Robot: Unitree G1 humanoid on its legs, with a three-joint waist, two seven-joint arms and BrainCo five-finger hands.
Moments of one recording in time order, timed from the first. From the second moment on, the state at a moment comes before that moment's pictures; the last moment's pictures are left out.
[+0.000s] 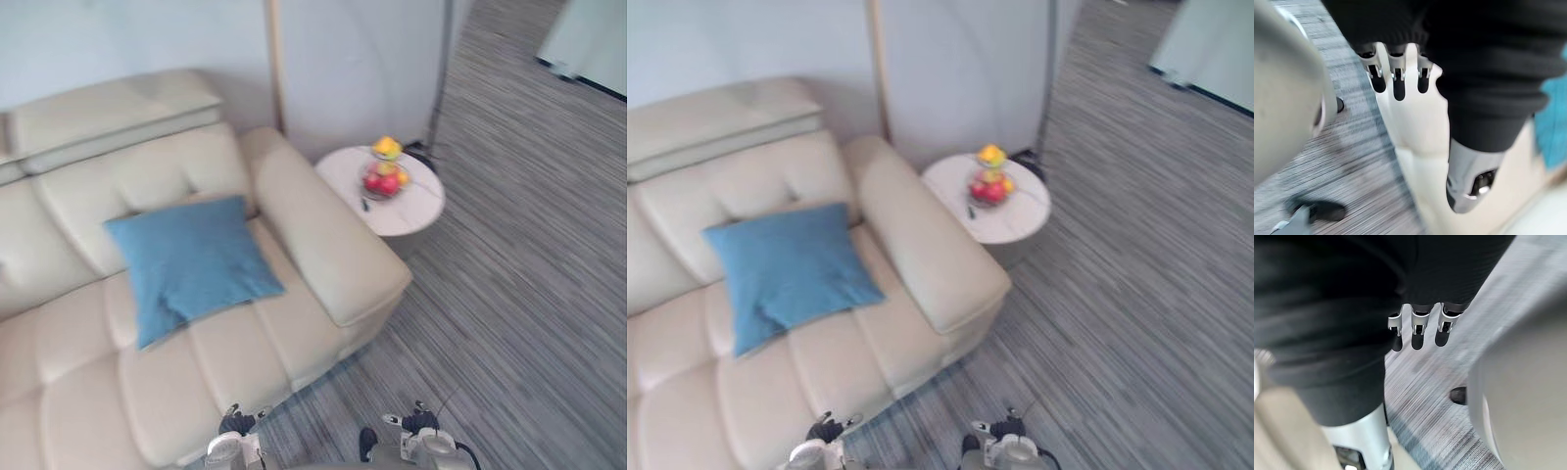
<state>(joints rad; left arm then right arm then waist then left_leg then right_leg) 0.02 -0.05 0.26 1.01 0.00 -0.03 0.13 -0.01 0.03 -0.23 0.95 -0.10 0.05 -0.17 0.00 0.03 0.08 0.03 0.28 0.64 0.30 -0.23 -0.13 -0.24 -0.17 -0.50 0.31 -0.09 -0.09</state>
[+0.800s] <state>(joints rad) 0.03 -0.02 0.29 0.99 0.02 -0.03 0.13 -0.01 0.05 -0.22 0.96 -0.10 0.05 -0.20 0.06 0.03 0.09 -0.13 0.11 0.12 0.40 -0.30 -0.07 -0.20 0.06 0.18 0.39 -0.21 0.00</state>
